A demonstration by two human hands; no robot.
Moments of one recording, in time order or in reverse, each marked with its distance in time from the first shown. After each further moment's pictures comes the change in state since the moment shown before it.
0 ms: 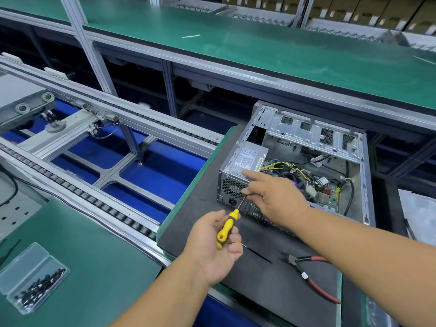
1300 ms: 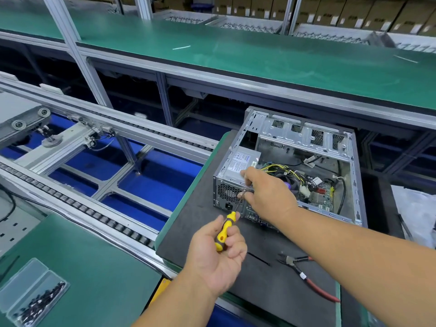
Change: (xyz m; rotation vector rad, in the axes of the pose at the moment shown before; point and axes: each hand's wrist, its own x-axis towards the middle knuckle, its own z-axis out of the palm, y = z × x) left_hand 0.001 -0.017 0.007 -0.327 -0.123 -0.094; right_hand 0.010 -0.015 -0.005 0.062 -0.011 0.325
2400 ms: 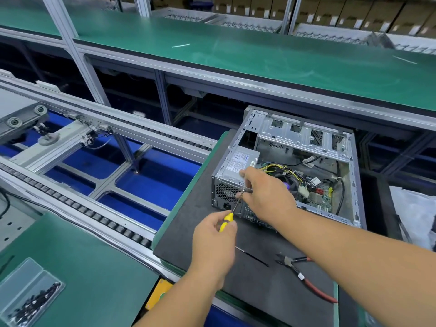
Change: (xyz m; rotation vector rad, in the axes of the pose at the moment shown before) left_hand 0.011 0.001 -0.002 0.871 0.208 0.530; right_hand 0.001 -0.002 -0.001 -0.004 0.028 0.005
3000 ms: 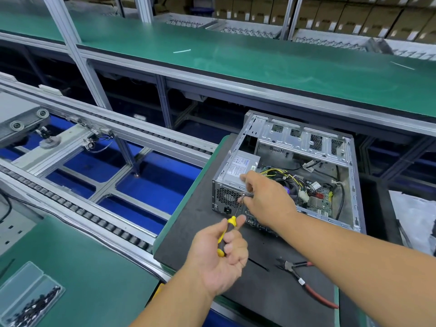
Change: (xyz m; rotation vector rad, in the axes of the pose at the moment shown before) left_hand -0.004 0.013 0.001 -0.761 -0.200 -0.601; right_hand 0.000 -0.001 -0.002 0.051 -0.023 0.046
